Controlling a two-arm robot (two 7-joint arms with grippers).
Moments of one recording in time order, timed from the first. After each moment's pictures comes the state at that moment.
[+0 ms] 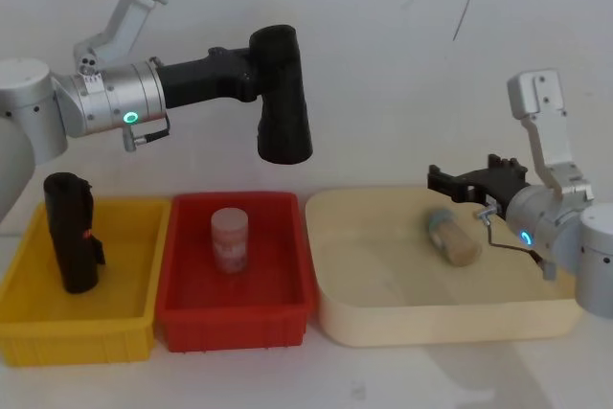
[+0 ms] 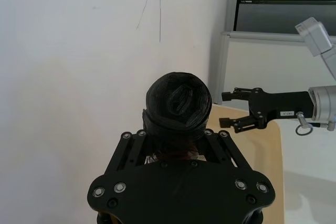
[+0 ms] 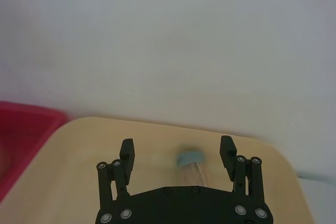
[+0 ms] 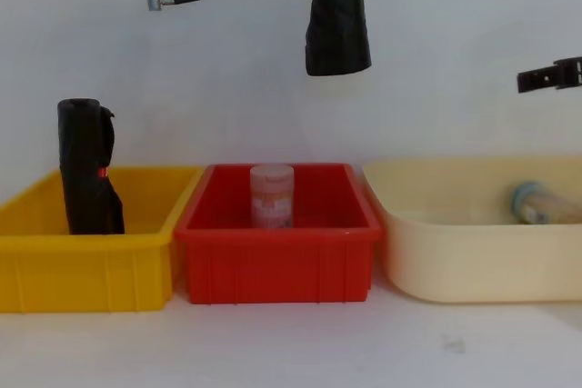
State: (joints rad) left arm -1.40 0.00 0.55 -0.17 -0.55 -0.12 -1.10; right arm 0.59 0.23 -0.15 -1.37 0.13 0.54 0.15
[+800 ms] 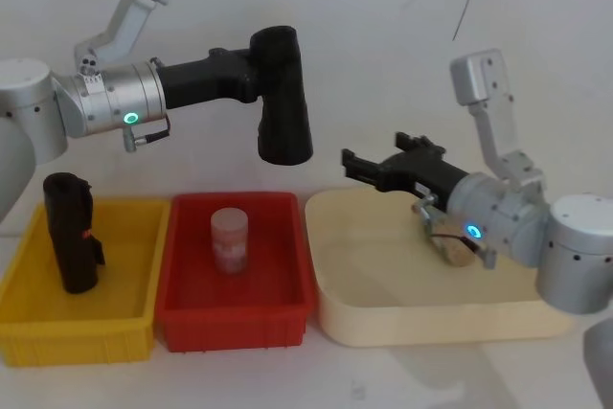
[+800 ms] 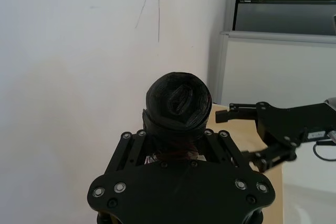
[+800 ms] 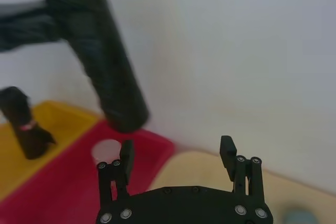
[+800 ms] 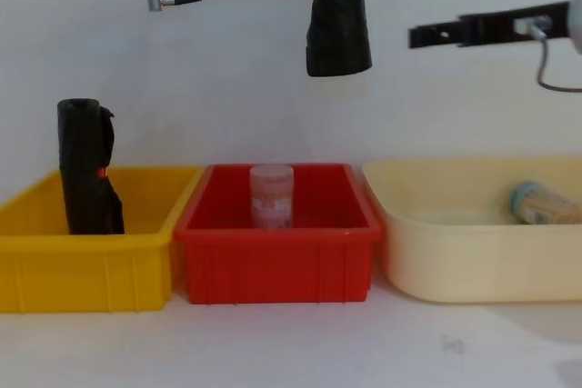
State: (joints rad) left arm -1.41 -0.01 0.55 -0.16 -0.55 -0.13 -1.11; right arm 0.59 0.20 -0.22 -1.42 0.22 0.45 0.36
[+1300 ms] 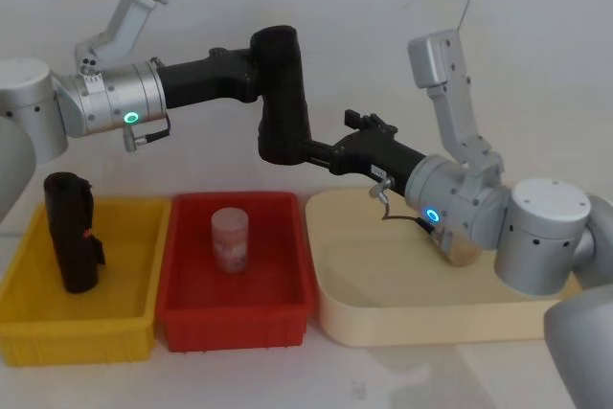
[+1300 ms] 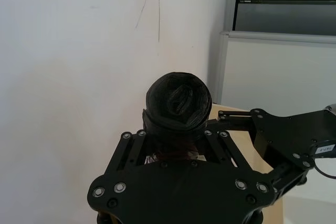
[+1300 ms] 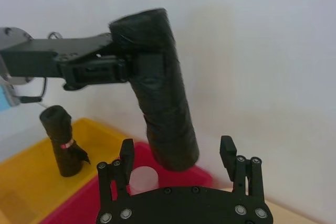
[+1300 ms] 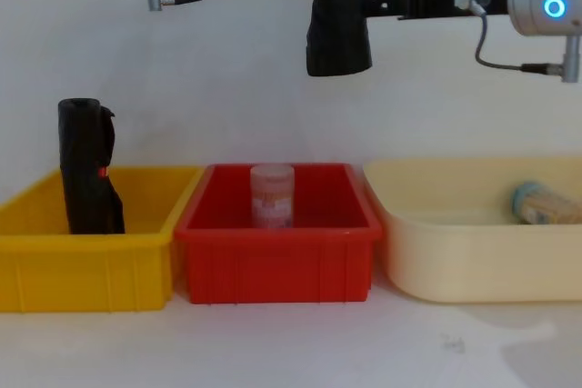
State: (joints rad) left arm -1.41 -0.01 0.55 -0.16 -0.55 -0.13 -1.11; right arm 0.66 0.15 -0.28 -1.34 0.25 0.36 0.42
